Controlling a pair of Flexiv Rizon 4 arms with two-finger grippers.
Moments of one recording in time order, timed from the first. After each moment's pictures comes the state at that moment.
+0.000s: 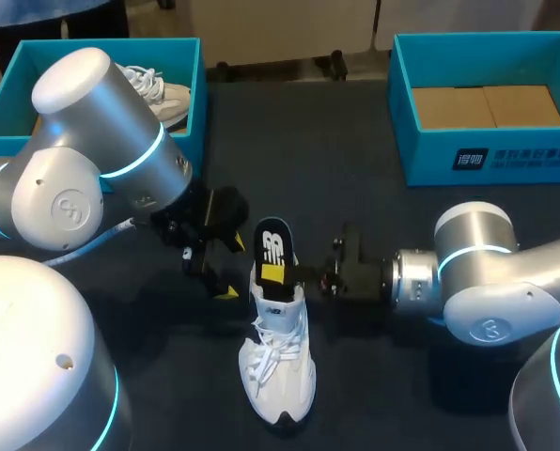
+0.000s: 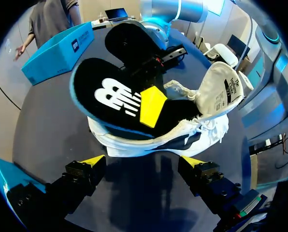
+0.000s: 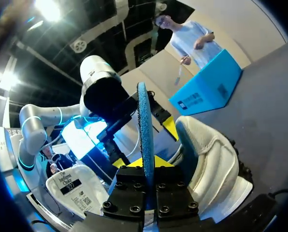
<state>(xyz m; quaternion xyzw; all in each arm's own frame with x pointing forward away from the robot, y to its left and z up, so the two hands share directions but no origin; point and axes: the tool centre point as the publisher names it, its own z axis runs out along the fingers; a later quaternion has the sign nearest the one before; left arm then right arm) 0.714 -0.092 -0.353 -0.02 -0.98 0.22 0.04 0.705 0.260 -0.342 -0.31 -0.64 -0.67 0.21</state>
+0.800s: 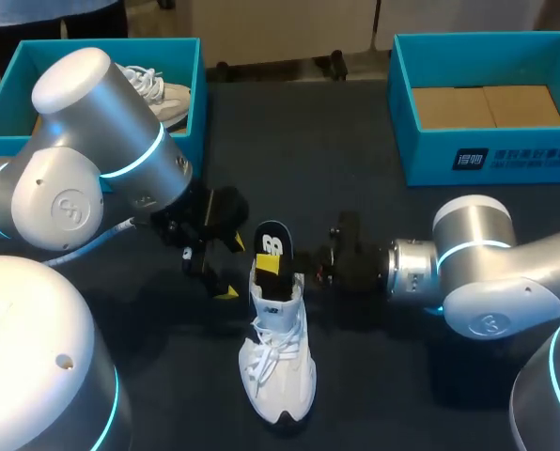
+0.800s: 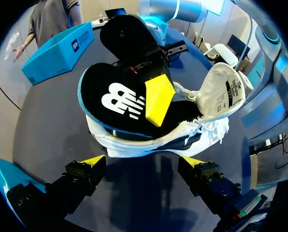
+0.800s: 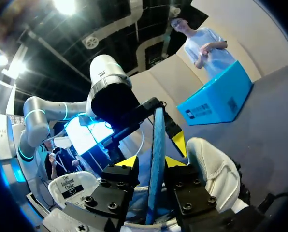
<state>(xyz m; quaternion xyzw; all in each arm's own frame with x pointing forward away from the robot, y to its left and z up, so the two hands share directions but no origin) 0.714 -0.092 -0.353 -0.02 -0.98 0.22 0.04 0.718 0.267 -0.320 -0.26 -0.64 -0.70 0.18</state>
